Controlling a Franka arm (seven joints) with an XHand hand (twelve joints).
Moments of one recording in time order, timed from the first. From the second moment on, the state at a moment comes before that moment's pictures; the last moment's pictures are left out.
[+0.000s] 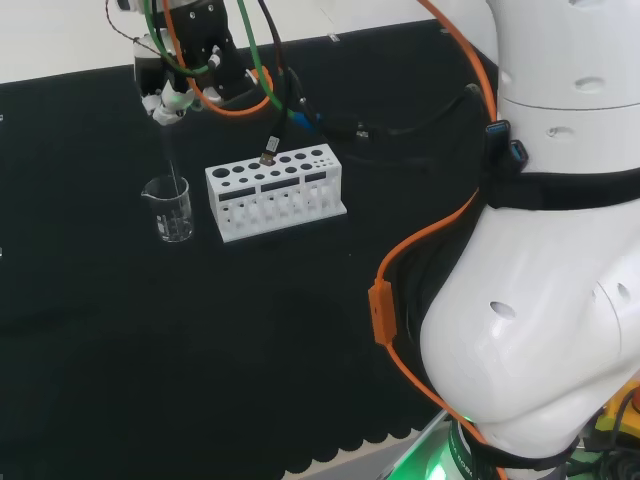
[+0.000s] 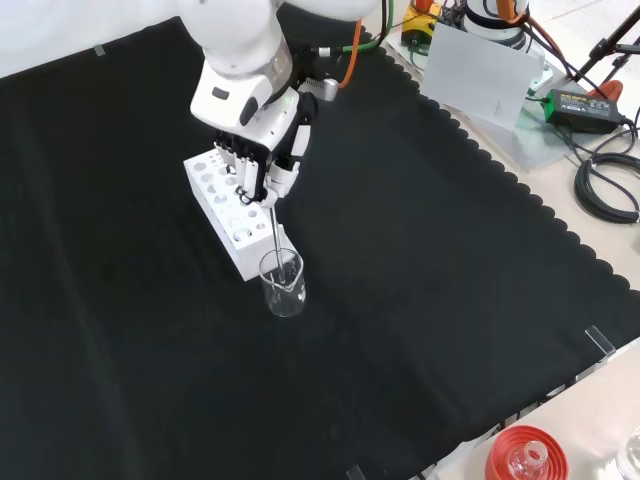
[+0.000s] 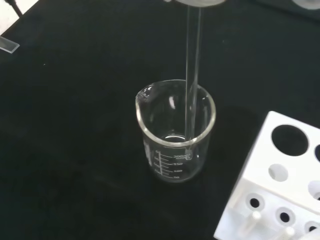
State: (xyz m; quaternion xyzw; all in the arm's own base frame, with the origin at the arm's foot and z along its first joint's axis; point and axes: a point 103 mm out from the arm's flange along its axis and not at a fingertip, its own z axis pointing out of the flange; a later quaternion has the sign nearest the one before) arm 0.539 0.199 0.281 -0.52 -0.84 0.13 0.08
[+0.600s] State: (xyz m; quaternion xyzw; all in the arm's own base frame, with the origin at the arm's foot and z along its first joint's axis) arm 0.542 0.210 0.268 -0.51 -0.85 0.13 0.10
